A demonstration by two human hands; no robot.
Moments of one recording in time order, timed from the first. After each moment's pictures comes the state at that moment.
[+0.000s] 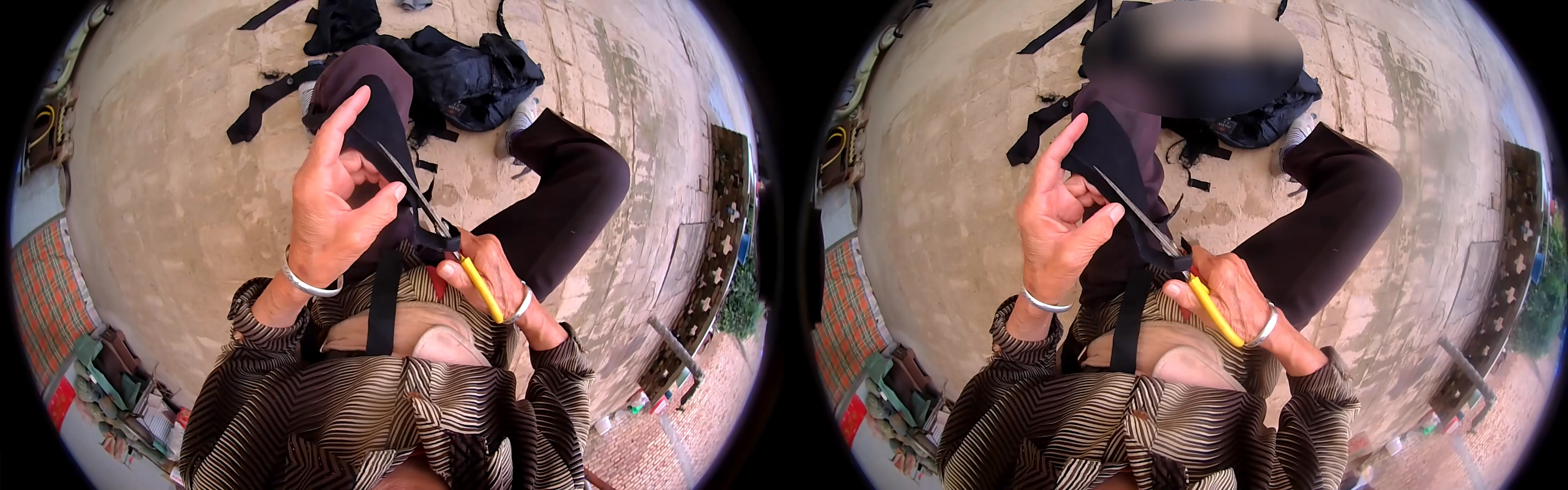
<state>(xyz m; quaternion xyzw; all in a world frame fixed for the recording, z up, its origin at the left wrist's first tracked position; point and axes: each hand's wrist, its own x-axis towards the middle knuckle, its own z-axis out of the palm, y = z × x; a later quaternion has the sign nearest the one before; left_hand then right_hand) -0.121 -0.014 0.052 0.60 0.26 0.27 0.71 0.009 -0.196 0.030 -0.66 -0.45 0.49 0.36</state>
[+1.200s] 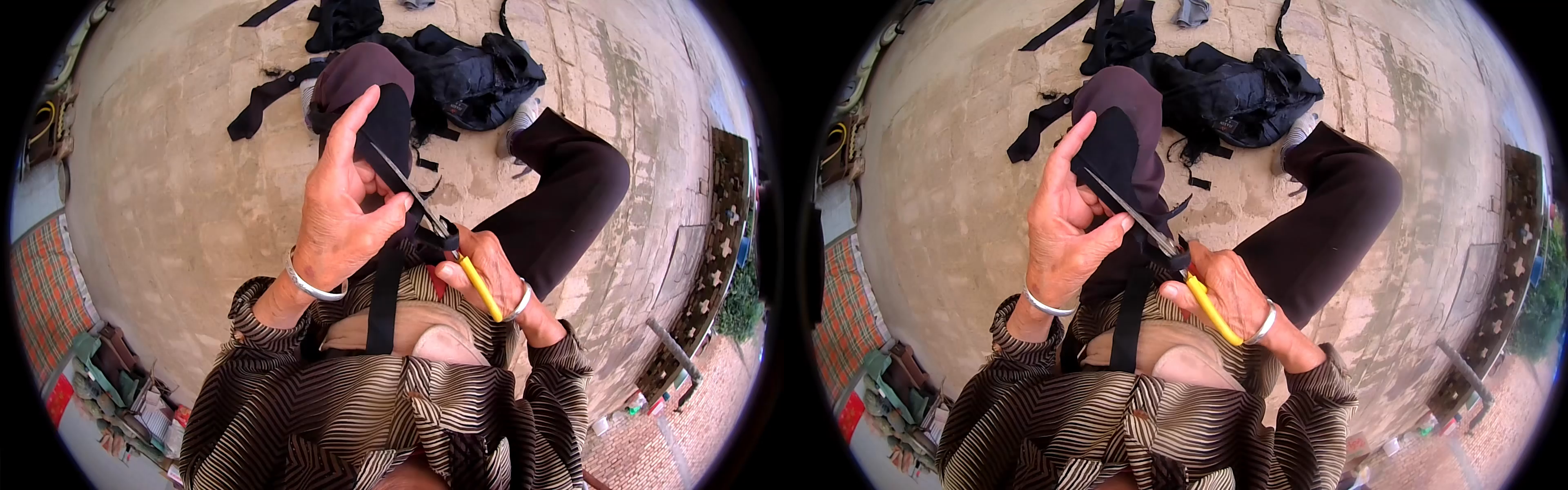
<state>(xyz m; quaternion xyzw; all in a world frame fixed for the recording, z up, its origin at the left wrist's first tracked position) -0.119 -0.020 0.053 0.58 0.27 0.24 0.73 0.011 -0.190 0.031 -0.65 -0.48 0.49 0.33</state>
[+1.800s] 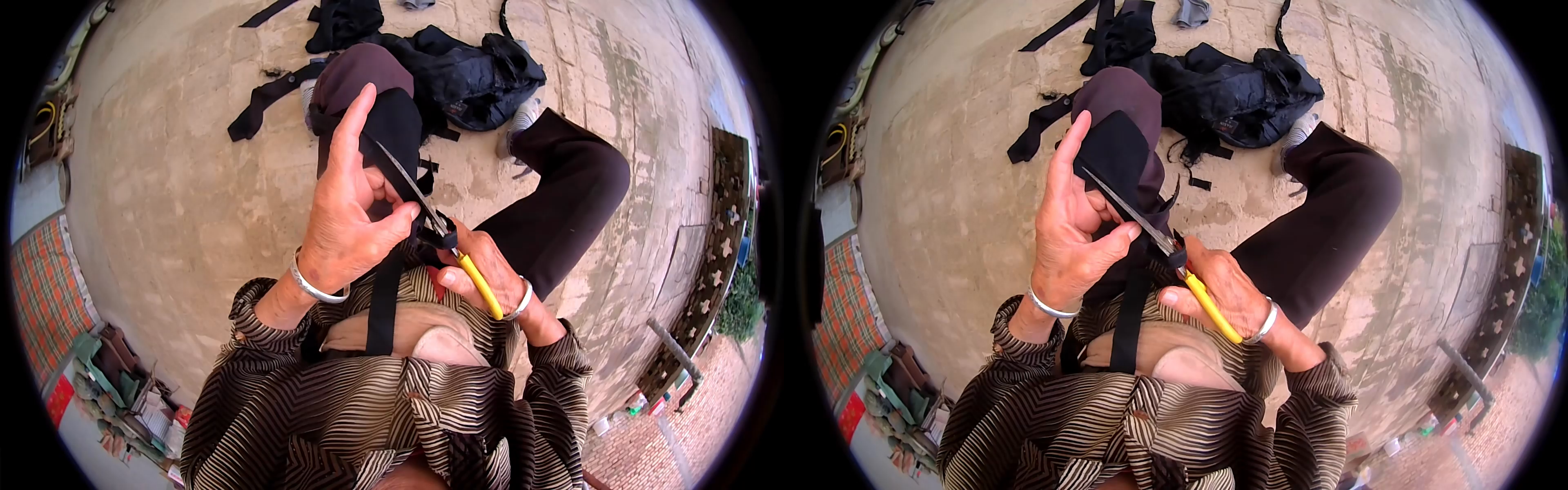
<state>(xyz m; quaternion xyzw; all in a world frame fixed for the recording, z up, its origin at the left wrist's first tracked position) -0.121 -0.023 0.051 0.56 0.25 0.22 0.76 0.013 -0.189 0.026 -0.61 -0.47 0.52 0.37</state>
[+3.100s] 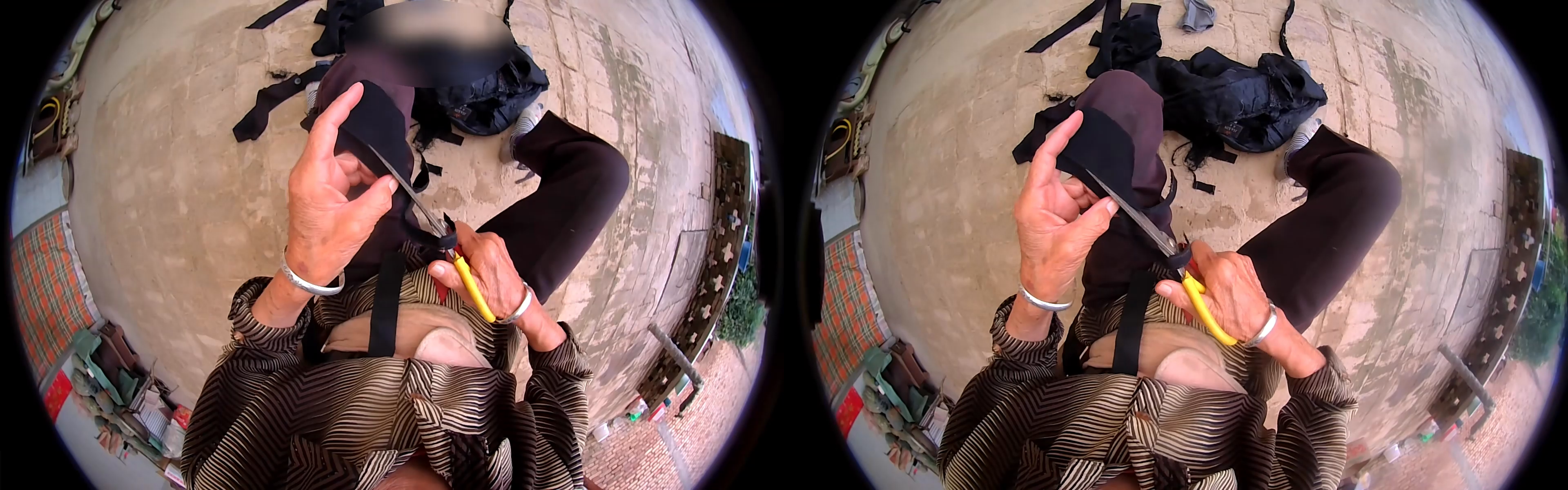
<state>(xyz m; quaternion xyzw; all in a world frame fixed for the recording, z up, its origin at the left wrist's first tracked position) -0.125 -0.011 0.059 0.60 0.30 0.27 0.69 0.005 -0.187 0.037 -0.70 -0.50 0.42 0.30</state>
